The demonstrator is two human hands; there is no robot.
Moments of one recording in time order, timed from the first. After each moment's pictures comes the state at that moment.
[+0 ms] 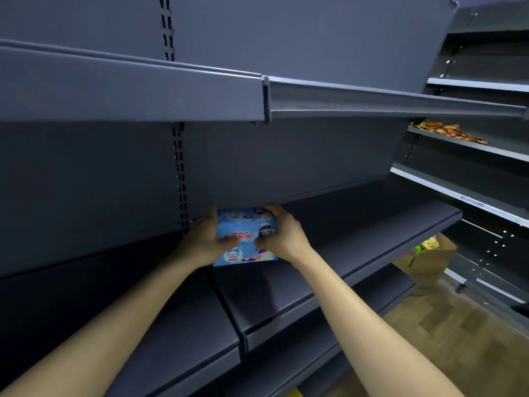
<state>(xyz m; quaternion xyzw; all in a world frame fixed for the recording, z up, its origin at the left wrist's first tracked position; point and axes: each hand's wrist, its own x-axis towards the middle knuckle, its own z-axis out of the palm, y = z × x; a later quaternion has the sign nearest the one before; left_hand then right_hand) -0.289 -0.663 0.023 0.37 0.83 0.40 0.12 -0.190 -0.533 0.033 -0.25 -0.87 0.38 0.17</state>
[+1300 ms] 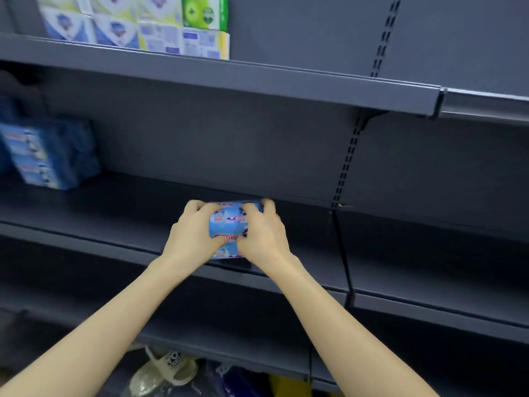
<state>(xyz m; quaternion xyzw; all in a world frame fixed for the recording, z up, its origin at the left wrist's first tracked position) -0.143 -0.915 0.024 0.02 0.94 0.30 -0.15 -0.152 -0.784 0.032 0.12 -0.96 0.25 0.09</state>
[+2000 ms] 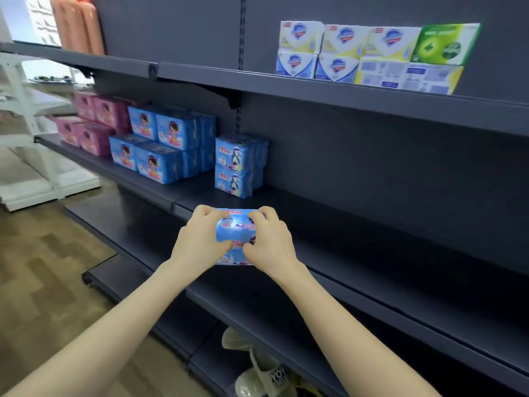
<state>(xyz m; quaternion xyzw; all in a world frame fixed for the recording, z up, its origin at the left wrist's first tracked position) -0.093 -1.248 0.024 -0.16 0.93 0.26 -0.19 -0.151 -1.127 0.022 0.30 -0.92 0.24 0.05</state>
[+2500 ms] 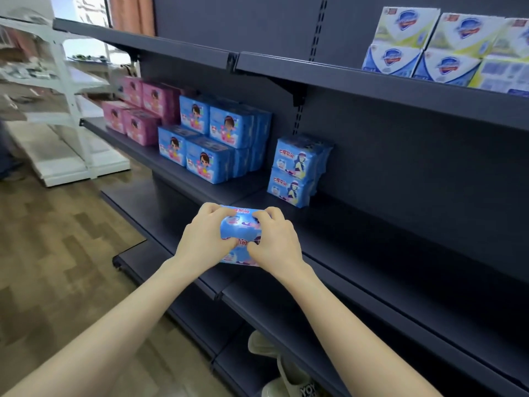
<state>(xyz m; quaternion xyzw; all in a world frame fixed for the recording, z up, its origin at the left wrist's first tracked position) -0.104 -1.395 0.007 -0.18 0.92 0.28 -0.19 -0.172 -1.276 0.009 0.33 -0.92 0.22 0.03</state>
